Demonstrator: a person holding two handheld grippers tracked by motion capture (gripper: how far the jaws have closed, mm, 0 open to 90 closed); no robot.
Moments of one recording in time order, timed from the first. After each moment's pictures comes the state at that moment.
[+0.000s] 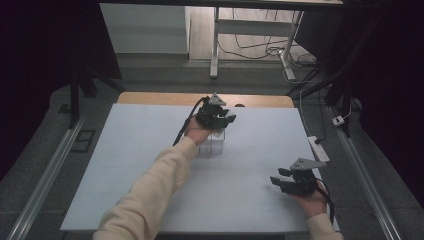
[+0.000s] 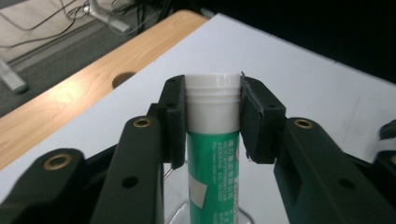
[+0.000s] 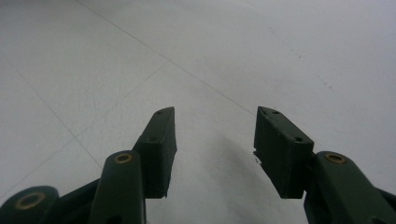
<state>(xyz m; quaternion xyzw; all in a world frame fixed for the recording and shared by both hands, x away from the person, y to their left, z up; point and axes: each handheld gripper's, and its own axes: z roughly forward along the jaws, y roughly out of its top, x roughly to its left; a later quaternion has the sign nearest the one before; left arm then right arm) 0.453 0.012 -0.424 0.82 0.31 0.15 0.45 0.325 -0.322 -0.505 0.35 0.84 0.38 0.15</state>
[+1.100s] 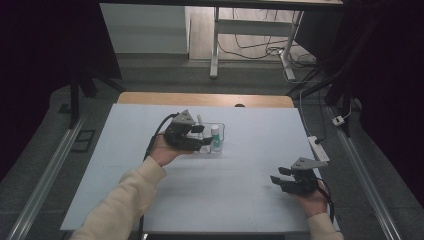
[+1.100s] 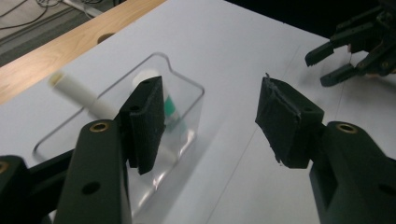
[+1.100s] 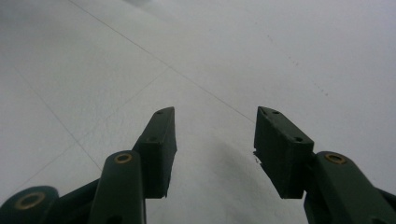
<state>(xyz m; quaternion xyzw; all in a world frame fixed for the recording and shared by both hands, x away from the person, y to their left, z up) 0.371 0.097 -0.424 0.83 0.28 0.11 0.46 0.325 -0.323 -0.503 0.35 0.84 0.39 0.16</state>
